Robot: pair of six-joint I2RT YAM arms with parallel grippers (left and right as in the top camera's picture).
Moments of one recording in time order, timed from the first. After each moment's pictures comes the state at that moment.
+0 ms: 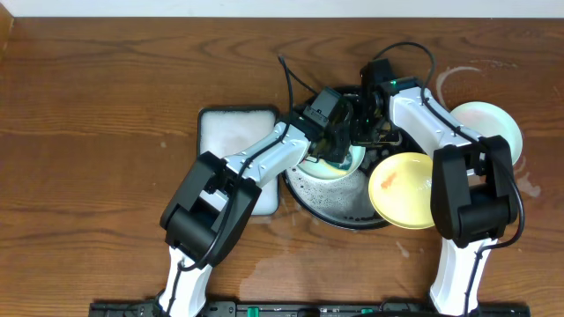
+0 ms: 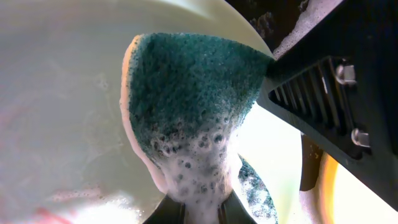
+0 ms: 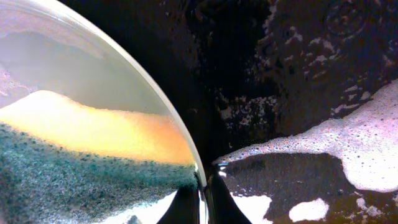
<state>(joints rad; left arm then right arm) -0.65 2.09 1.43 -0.44 0.24 -0.33 0.26 2.11 1.50 -0.87 -0.09 0.26</state>
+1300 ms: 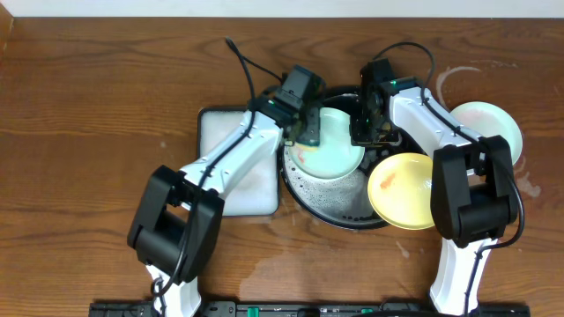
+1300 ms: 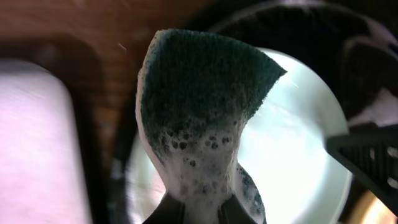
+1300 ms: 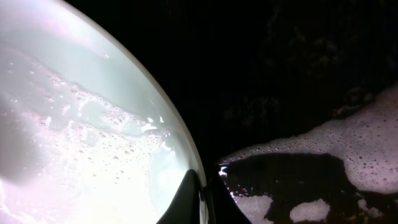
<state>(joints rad) -0.55 1.94 1.43 -0.58 0.04 -0.51 0.26 2.11 1.50 -0.87 -0.10 0.26</state>
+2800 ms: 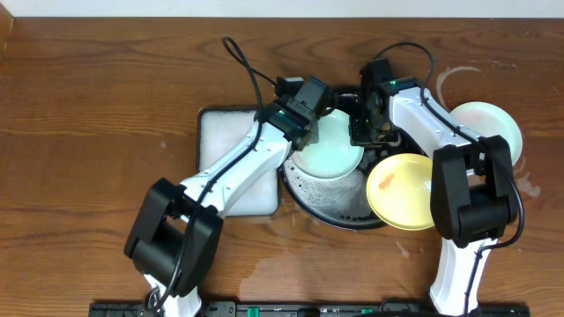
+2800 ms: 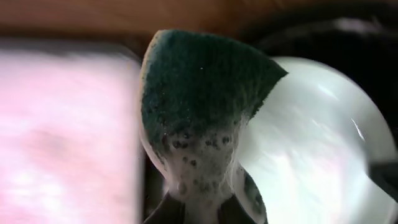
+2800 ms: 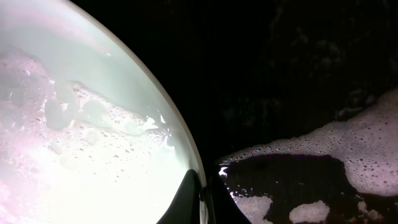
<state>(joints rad) -0.62 1.90 1.42 -0.66 -0.23 -0.65 0.26 2.11 1.50 -0.87 -0.10 0.26</state>
